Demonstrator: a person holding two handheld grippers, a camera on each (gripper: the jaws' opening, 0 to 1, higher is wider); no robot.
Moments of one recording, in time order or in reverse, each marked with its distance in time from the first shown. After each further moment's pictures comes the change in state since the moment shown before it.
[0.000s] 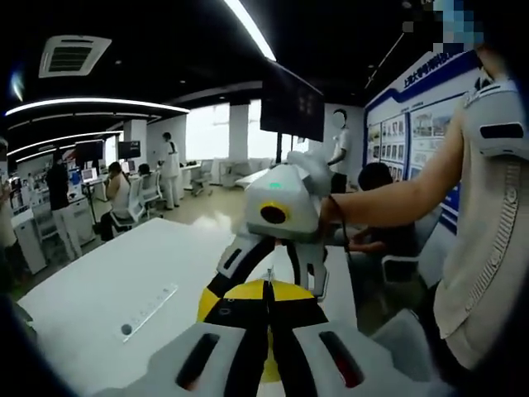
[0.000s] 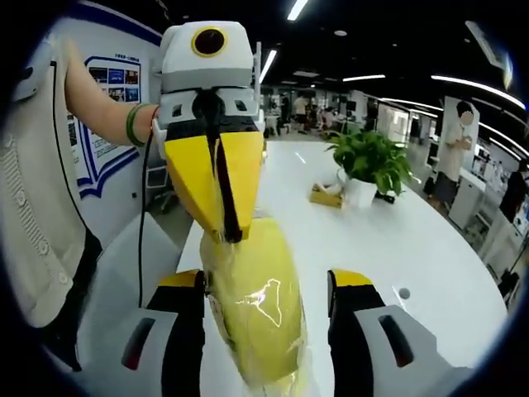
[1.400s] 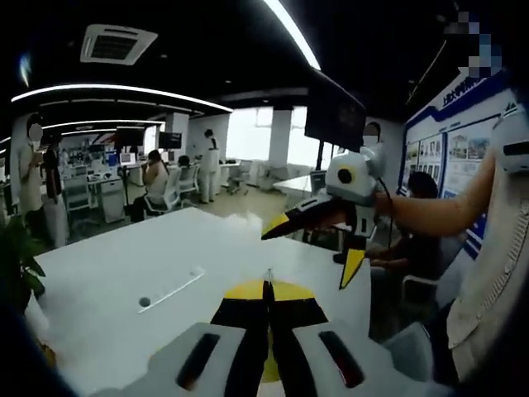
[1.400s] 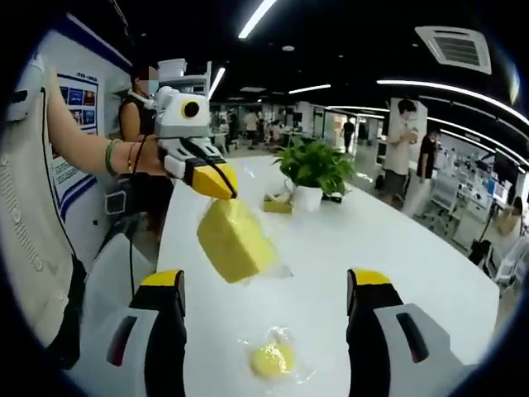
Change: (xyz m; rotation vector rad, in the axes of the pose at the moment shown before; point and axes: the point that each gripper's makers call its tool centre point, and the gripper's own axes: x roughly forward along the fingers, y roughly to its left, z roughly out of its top) left arm -0.034 0.030 -0.016 -0.128 -0.039 0.192; right arm -0.070 -0.019 -0.003 0.104 -0.076 -0.264
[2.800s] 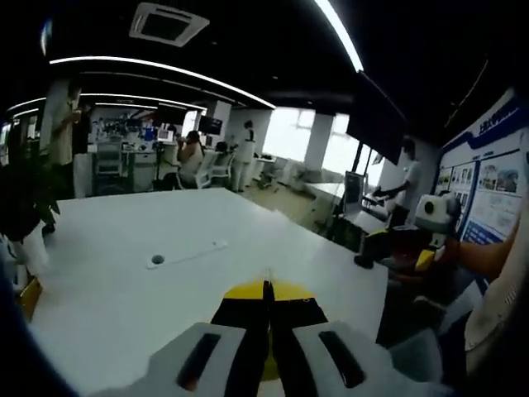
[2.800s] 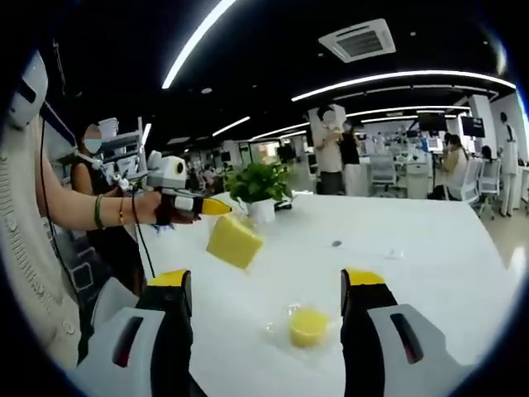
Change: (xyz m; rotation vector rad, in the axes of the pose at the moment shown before) left arm -0.013 0.026 -0.061 -0.171 -0.014 0.160; right arm -0.079 0.053 -0.065 0.305 -0.237 -0.344
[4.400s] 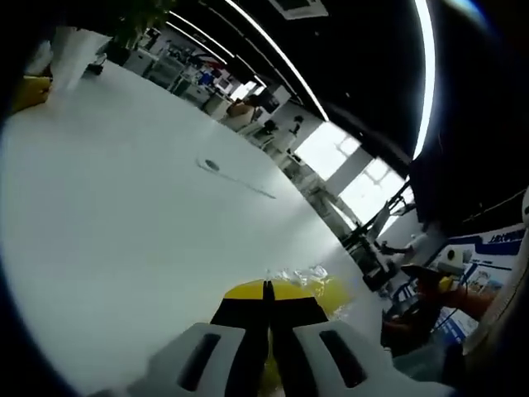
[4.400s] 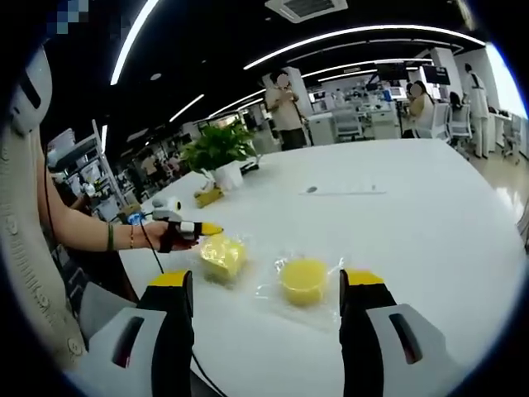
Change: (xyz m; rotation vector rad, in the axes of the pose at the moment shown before) left arm 0.015 0.134 -0.161 -0.500 0.028 0.047; right arm 0.023 -0.015 -0.085 0.213 0.145 -0.170
